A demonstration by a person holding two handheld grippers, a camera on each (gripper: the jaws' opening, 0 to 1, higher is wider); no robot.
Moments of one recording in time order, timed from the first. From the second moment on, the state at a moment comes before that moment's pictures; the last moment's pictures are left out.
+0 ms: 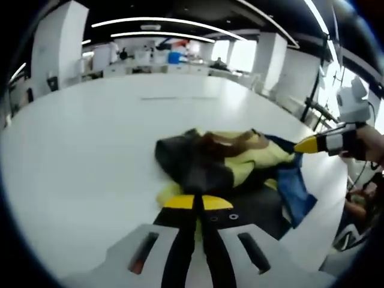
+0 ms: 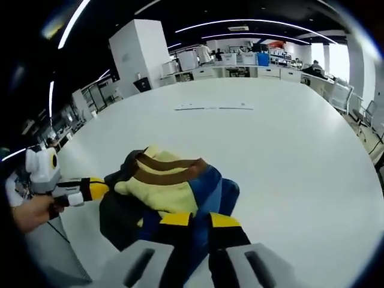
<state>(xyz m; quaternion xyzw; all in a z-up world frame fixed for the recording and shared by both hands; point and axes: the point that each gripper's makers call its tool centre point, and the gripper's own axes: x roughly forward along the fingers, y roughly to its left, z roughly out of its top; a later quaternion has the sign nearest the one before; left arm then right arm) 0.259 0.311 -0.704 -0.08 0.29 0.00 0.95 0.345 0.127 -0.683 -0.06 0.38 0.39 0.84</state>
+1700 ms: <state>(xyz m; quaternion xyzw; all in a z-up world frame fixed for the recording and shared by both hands) 0.263 0.360 -0.581 -0.06 0.19 0.03 0.98 0.394 0.089 -0.614 -0.16 0.28 0.33 0.89</state>
